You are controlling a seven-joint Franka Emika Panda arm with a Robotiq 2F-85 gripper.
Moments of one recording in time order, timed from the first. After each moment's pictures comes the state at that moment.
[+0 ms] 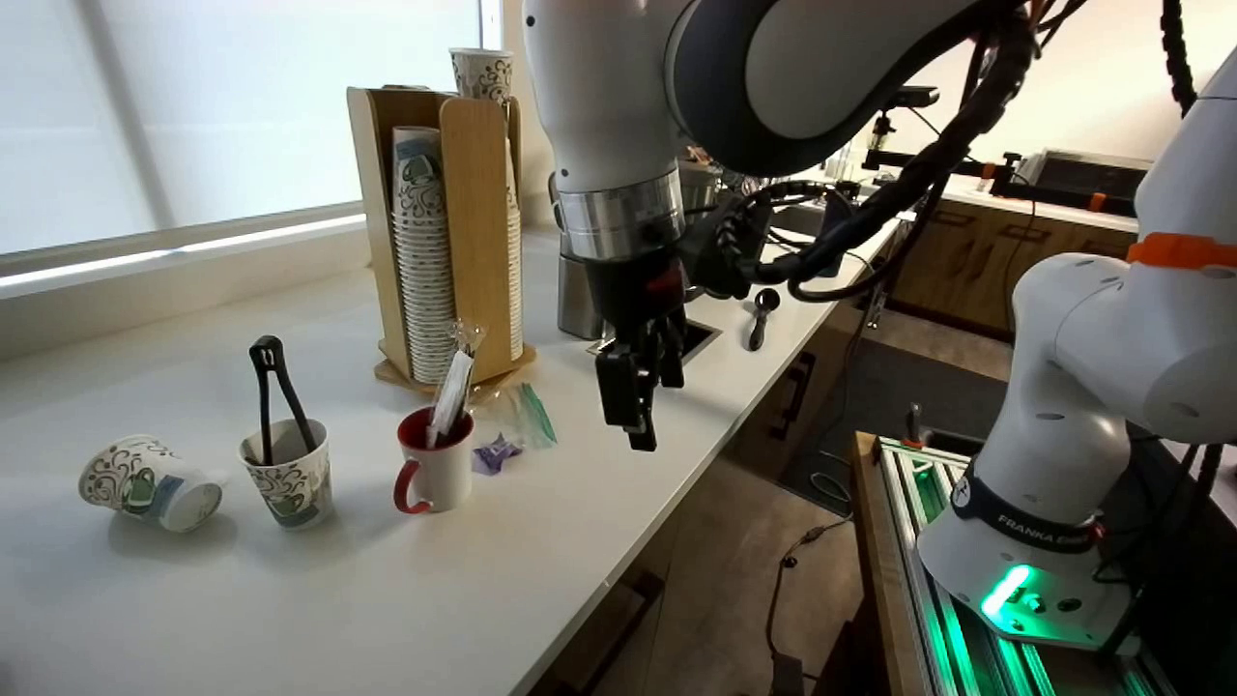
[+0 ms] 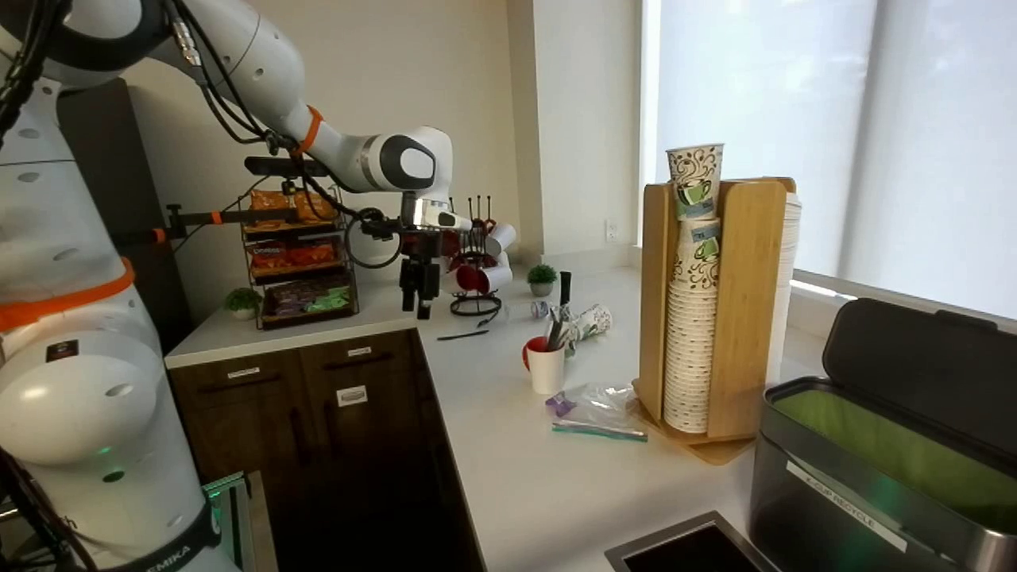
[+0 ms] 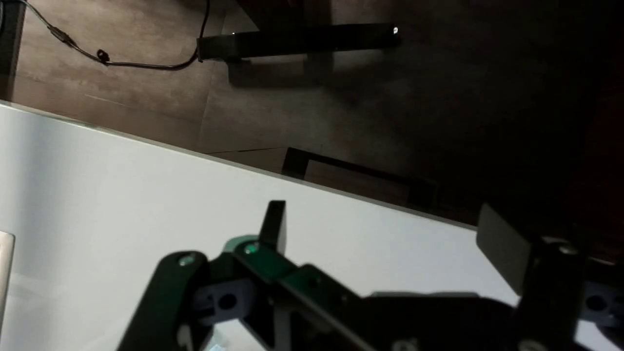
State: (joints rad) arm 0.11 -0.11 0.28 -2.23 0.02 1.88 0.43
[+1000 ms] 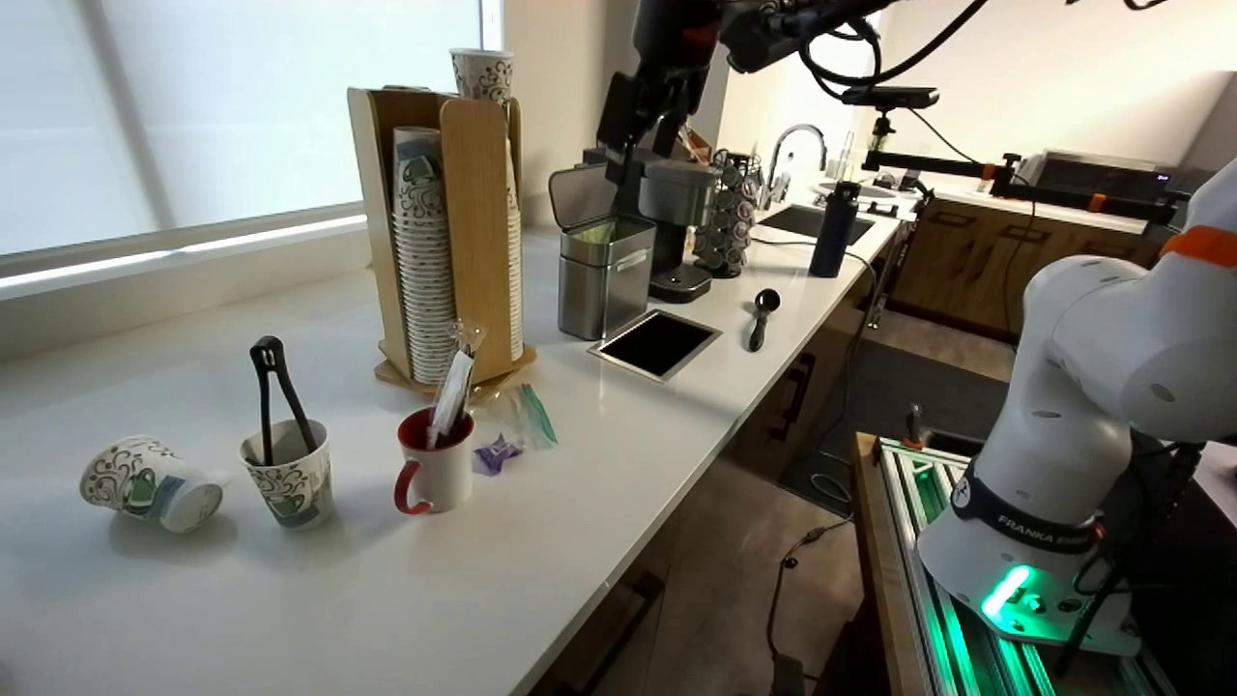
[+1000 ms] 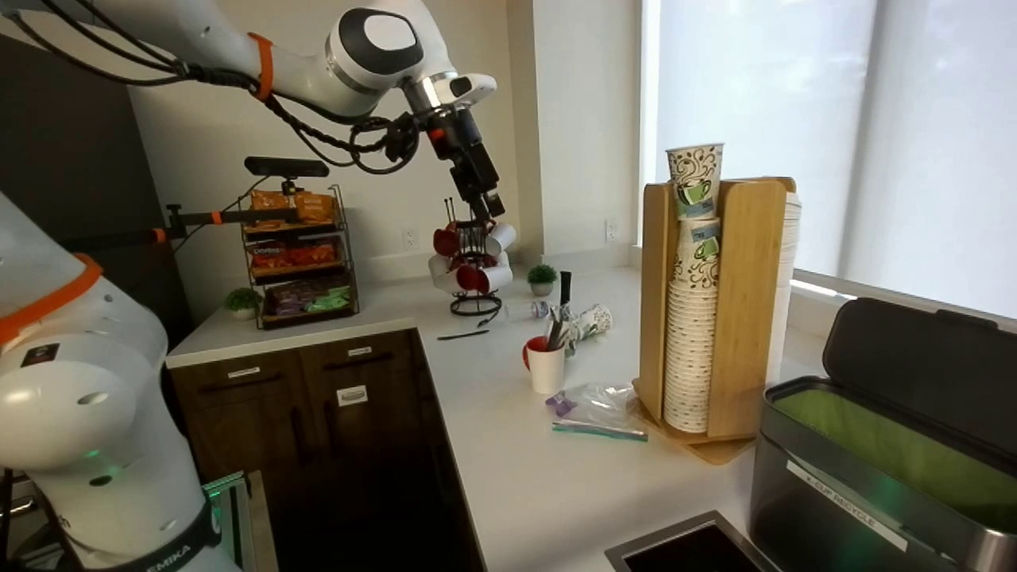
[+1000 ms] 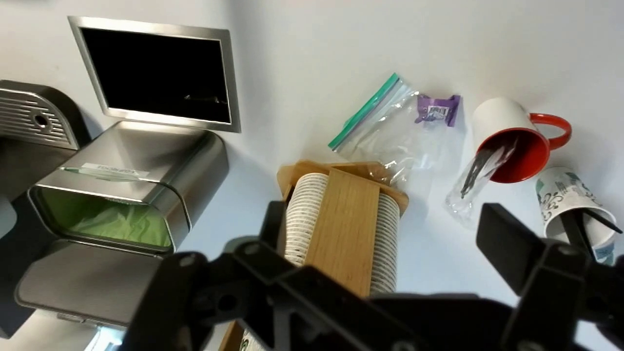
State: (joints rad) arm -0.02 -0.43 0.15 -2.19 -0.29 1.98 0.45
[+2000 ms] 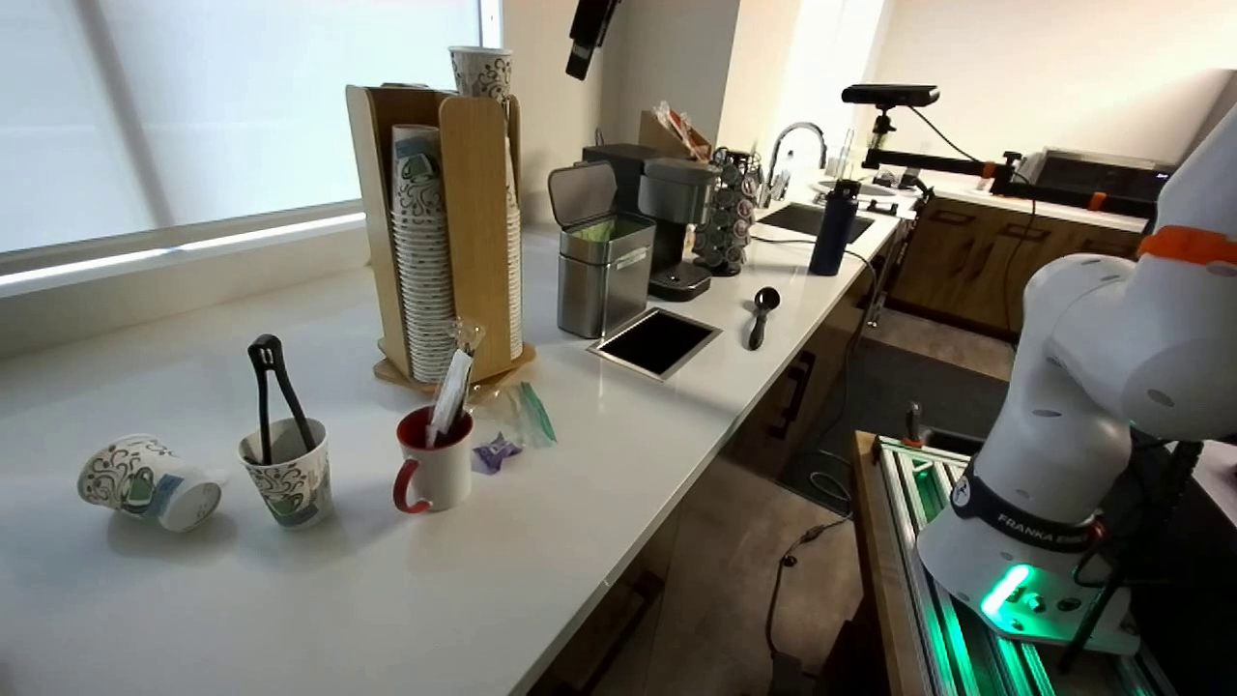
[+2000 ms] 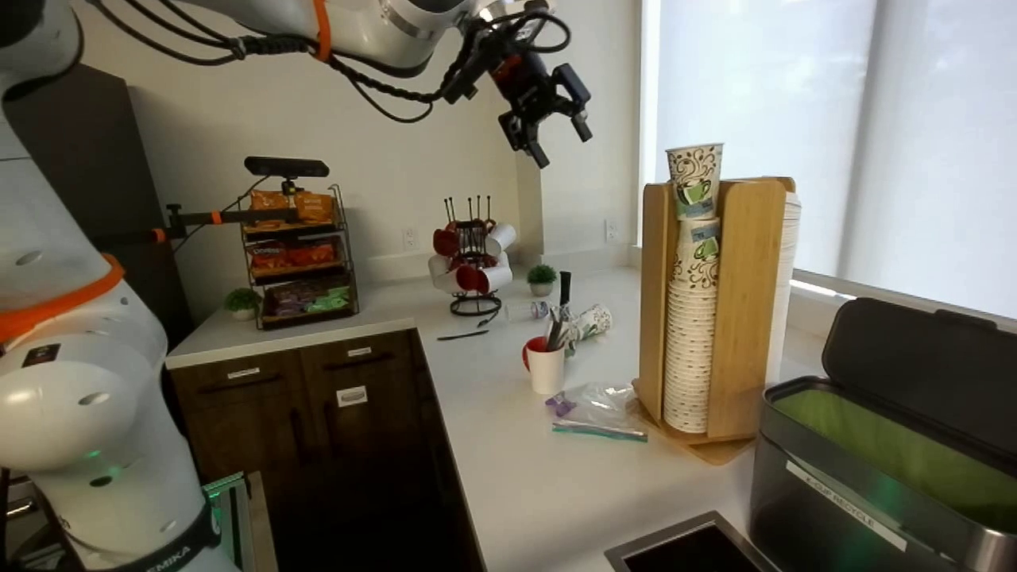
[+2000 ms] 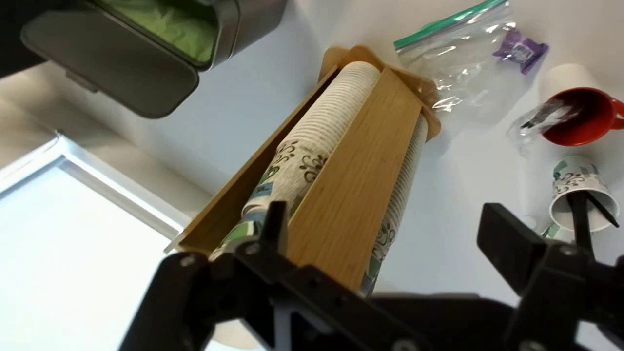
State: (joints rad) arm -0.01 -0.24 0.01 -1.85 -0.36 2.02 -0.14
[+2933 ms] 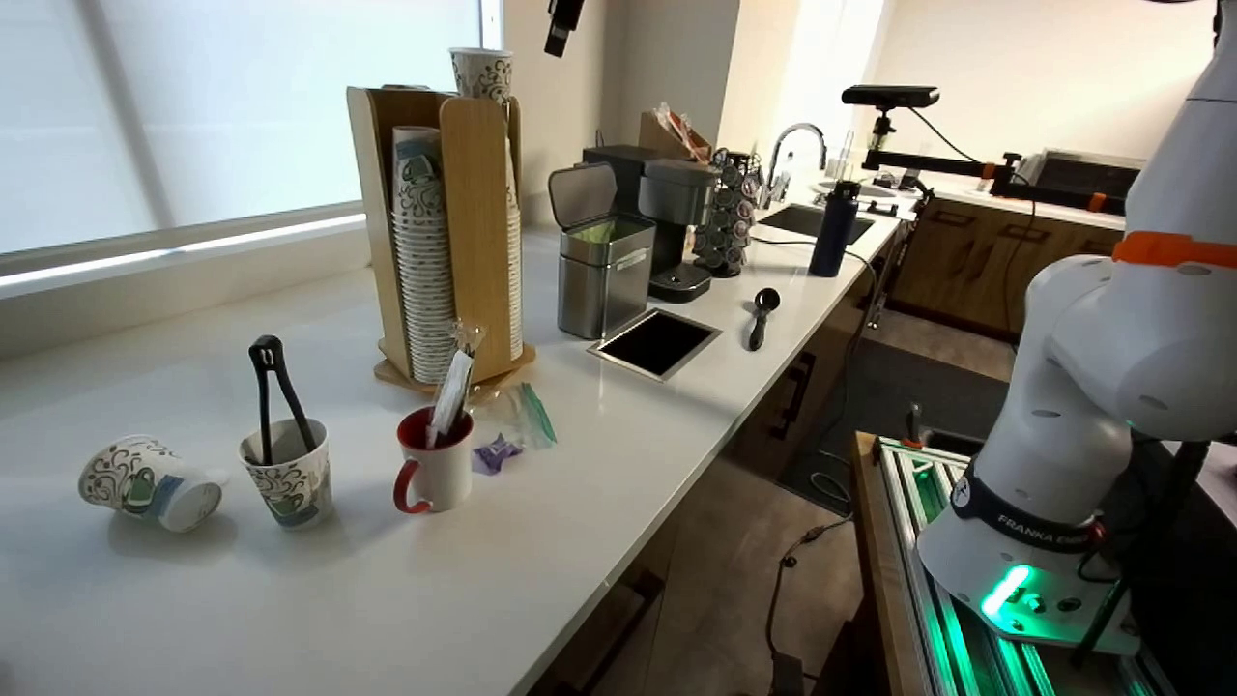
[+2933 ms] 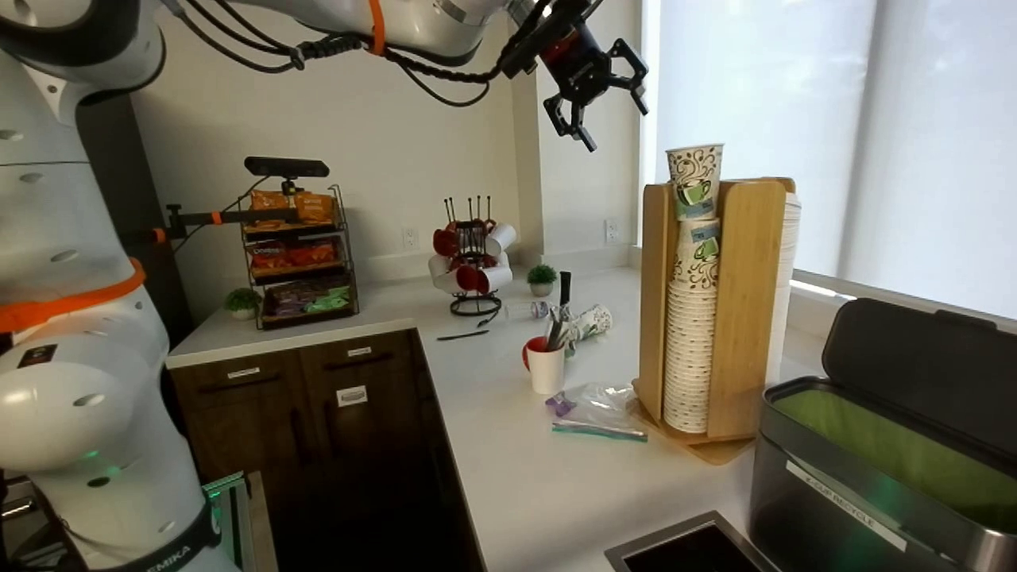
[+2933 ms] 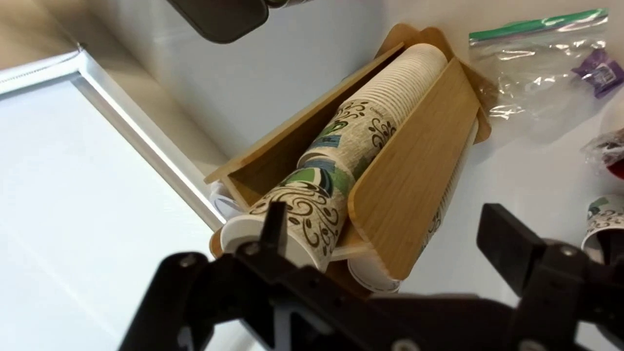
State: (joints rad) arm -0.04 -0.06 -0.04 -1.62 -0.37 2.04 -0.46
